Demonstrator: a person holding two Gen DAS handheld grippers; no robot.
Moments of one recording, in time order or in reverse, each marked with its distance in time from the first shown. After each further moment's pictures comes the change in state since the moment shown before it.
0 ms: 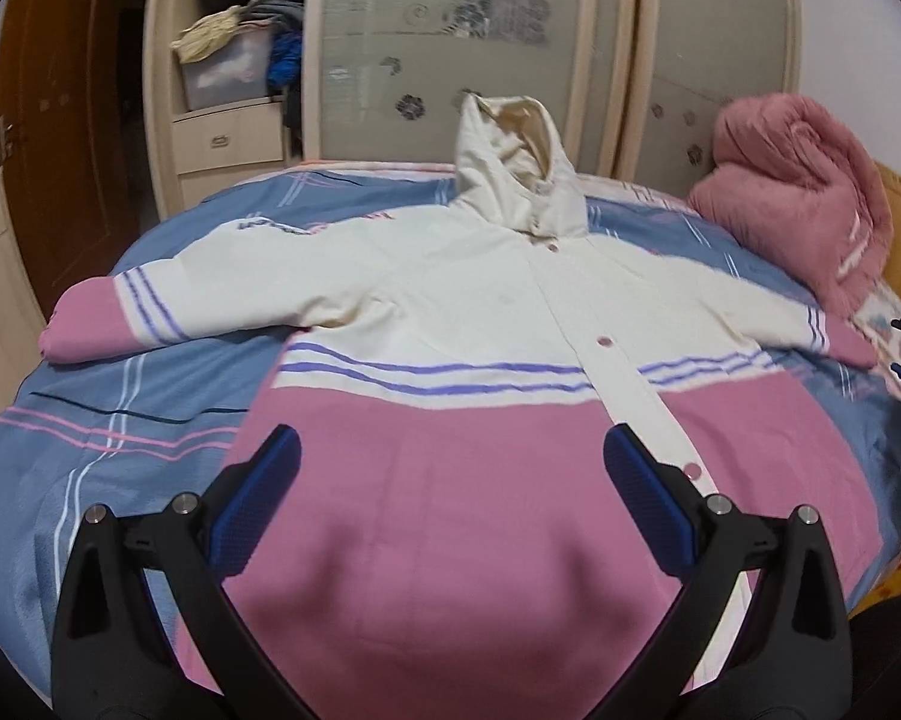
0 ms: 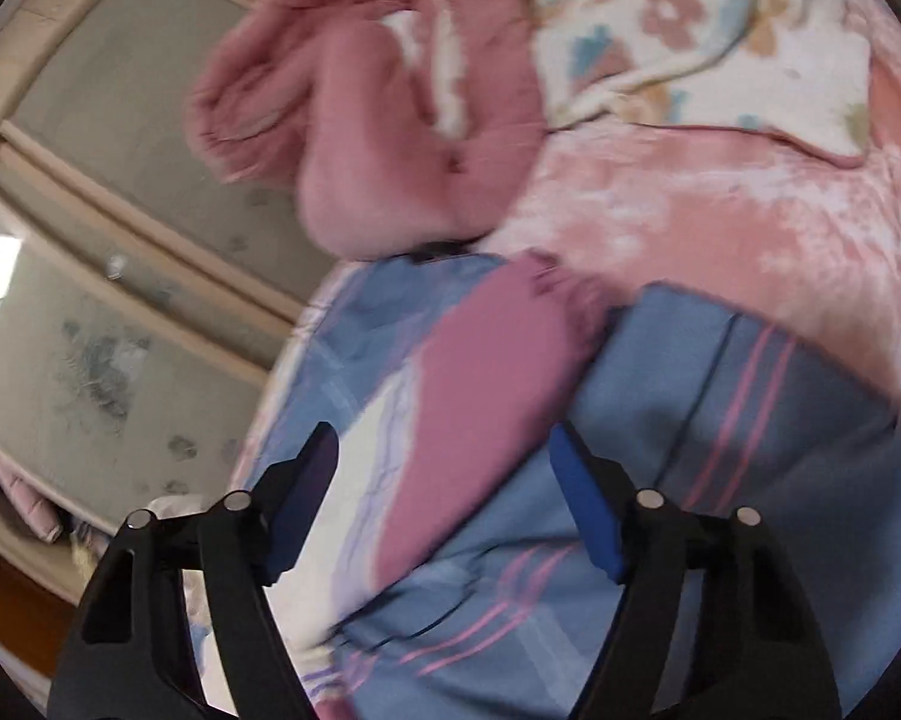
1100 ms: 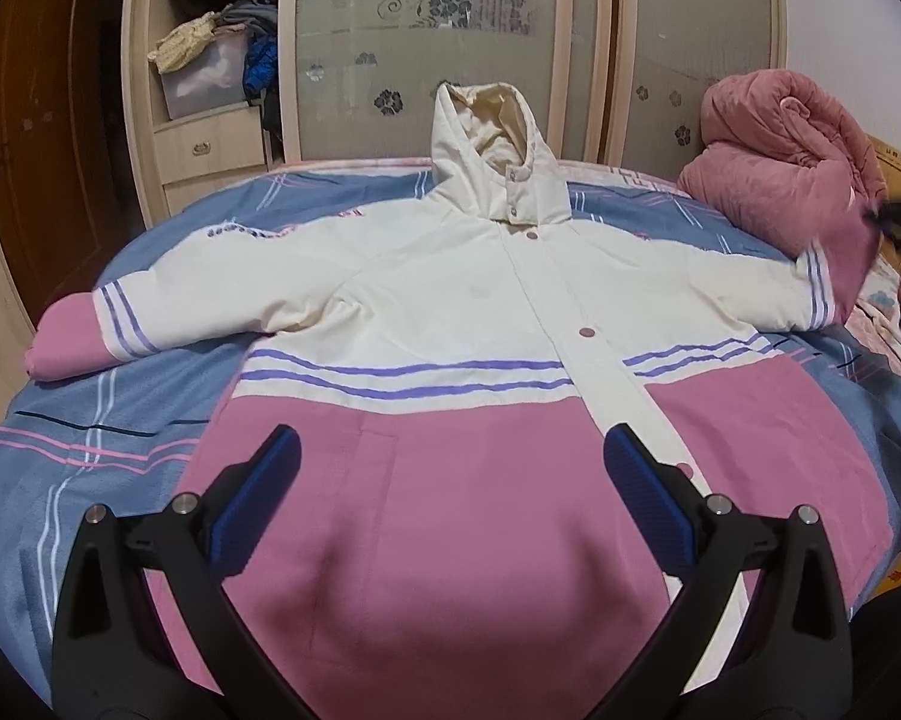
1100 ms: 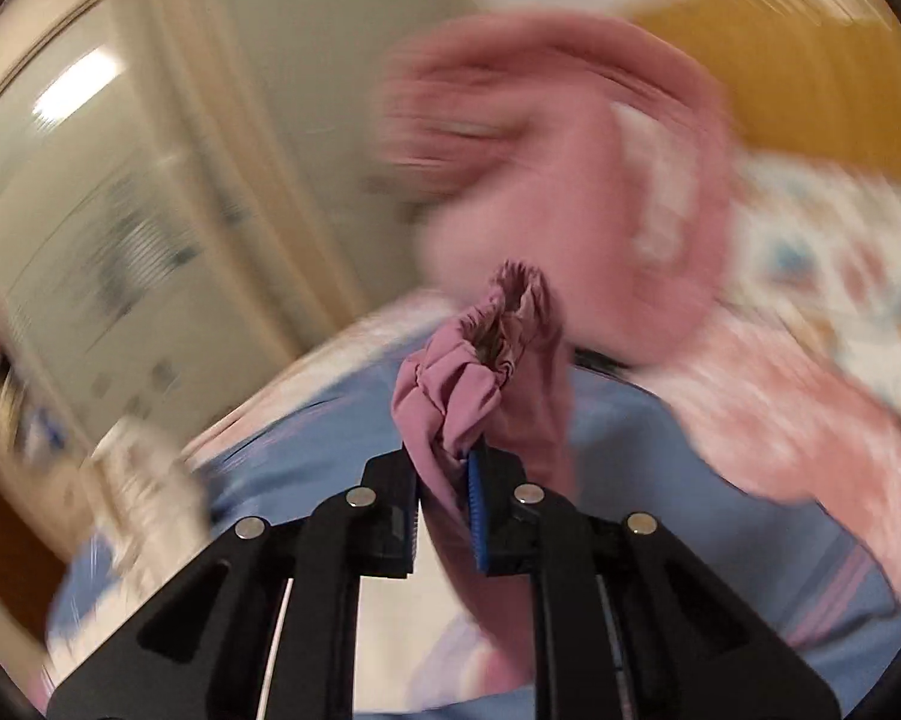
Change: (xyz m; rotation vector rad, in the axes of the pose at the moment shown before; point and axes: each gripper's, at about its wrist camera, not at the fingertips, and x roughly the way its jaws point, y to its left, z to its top) left arm 0.013 -0.021 0.001 0.039 0.003 0.007; right arm 0.015 0.197 -0.044 -0.558 -0.148 0.040
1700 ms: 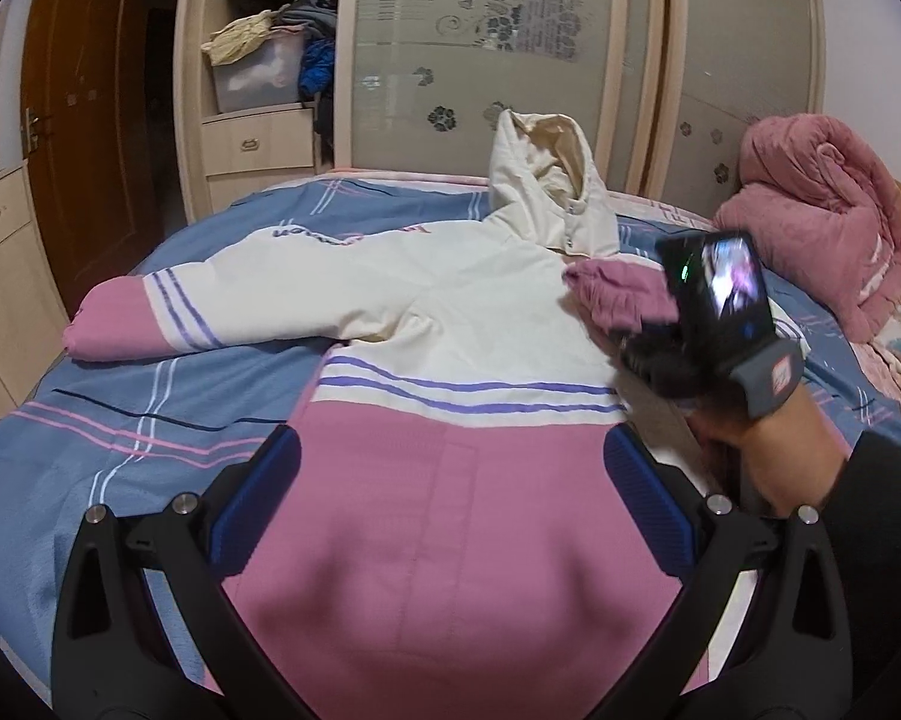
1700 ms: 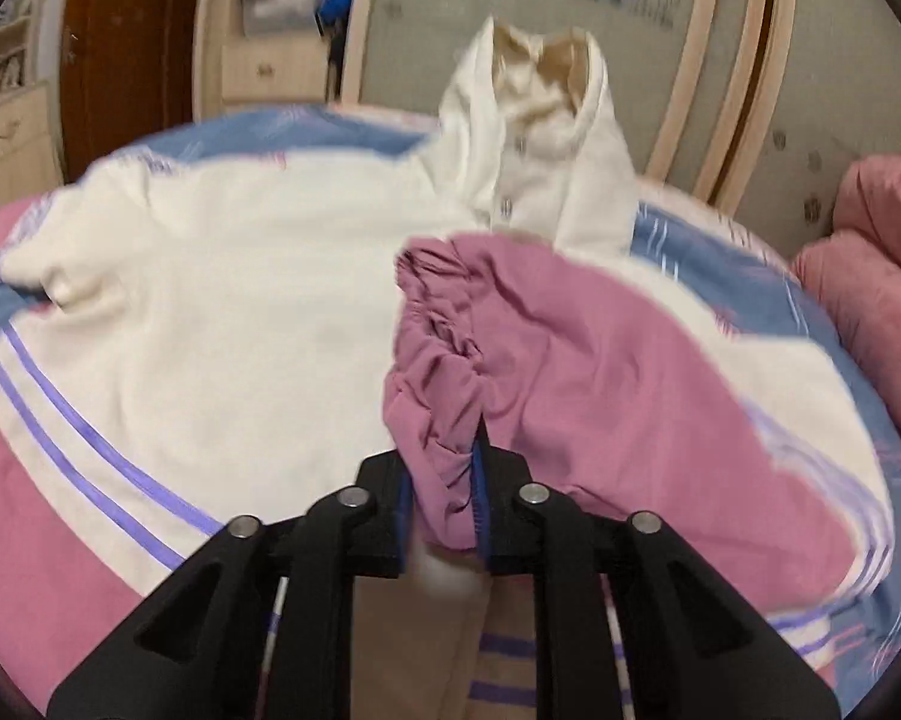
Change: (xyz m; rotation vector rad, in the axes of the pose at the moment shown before) left arm -0.021 0.043 0.004 -0.098 -0.034 0.055; right arm 0.041 0.334 -0.304 -0.808 0.400 0.243
